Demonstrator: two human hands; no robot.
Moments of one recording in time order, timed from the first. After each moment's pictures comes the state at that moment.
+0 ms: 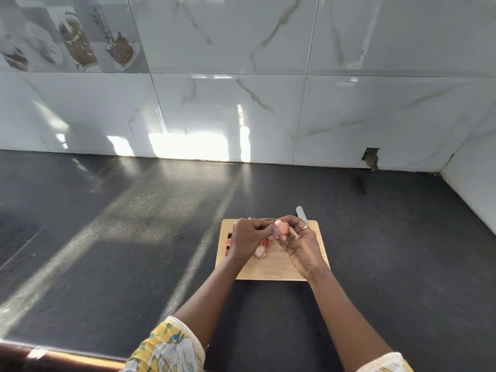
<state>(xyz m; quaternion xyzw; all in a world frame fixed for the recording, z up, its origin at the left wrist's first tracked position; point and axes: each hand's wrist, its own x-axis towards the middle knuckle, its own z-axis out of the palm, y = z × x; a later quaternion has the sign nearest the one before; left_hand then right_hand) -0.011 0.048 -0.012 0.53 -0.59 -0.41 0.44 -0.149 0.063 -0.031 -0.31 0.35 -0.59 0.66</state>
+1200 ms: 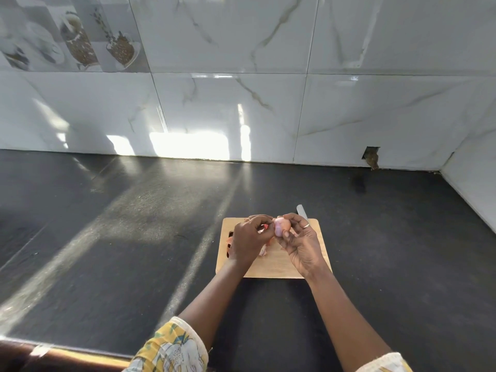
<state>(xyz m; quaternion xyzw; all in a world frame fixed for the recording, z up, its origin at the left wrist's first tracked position) -0.015 0.055 -0.021 0.55 -0.67 -0.20 0.46 -0.143 0.067 -0.026 -0.26 0.33 -0.61 0.67</state>
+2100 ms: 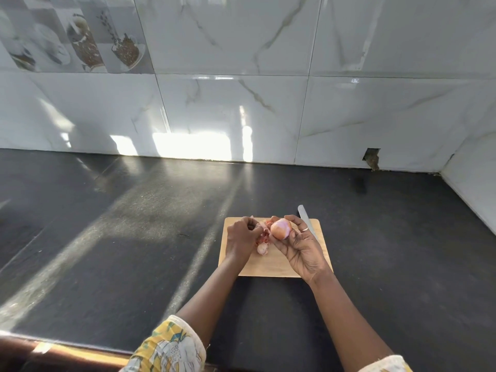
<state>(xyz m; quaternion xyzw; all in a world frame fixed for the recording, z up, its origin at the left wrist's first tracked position) -0.002 0.052 -0.017 0.67 -0.54 -0.34 0.38 -0.146 0.075 -0.033 -0.22 0.21 -0.58 0.76</state>
